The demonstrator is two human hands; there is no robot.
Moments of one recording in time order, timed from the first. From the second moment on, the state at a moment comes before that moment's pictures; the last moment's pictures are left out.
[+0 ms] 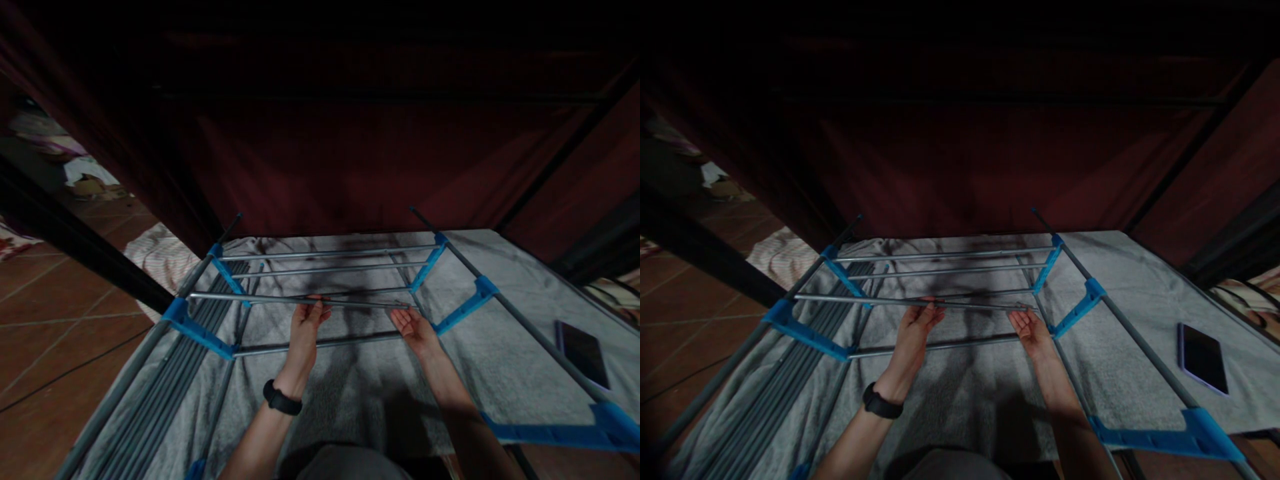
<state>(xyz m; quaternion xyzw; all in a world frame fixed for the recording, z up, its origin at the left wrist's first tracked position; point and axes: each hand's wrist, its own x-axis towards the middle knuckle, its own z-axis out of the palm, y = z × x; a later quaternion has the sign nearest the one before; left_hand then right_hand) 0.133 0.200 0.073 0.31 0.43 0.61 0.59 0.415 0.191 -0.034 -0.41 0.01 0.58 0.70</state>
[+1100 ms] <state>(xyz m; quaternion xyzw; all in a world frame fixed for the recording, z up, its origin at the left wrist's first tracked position) 0.124 0.216 0.160 0.57 0.35 0.66 0.33 0.406 0.181 -0.037 -0.43 -0.08 0.61 0.66</state>
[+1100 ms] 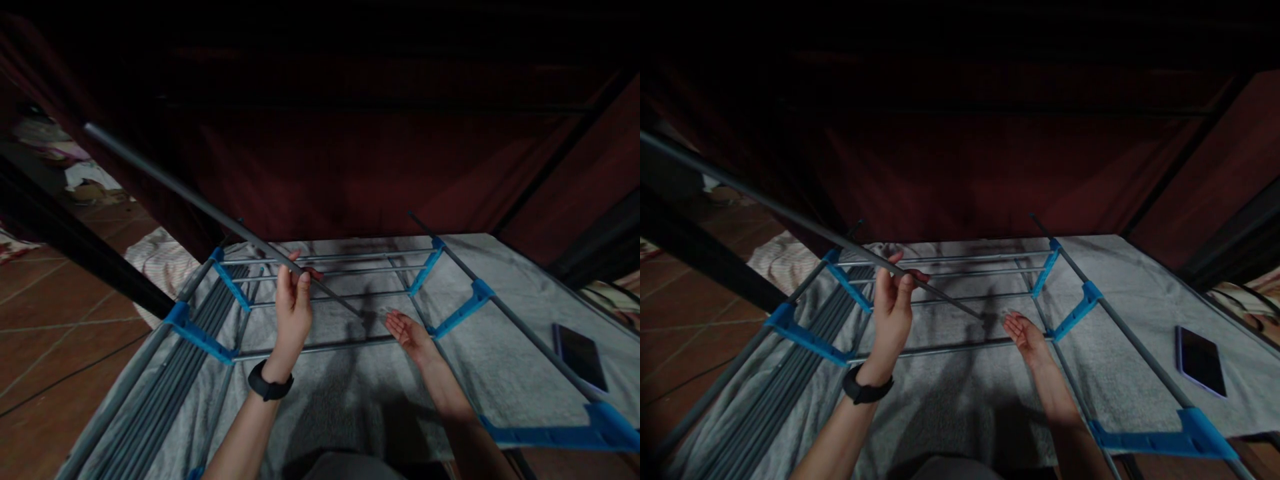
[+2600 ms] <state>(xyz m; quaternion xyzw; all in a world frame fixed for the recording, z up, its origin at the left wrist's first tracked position) 0.137 0.204 0.046 0.91 0.40 0.12 0.00 0.401 0.167 -0.029 -0.42 -0.14 0.62 0.65</state>
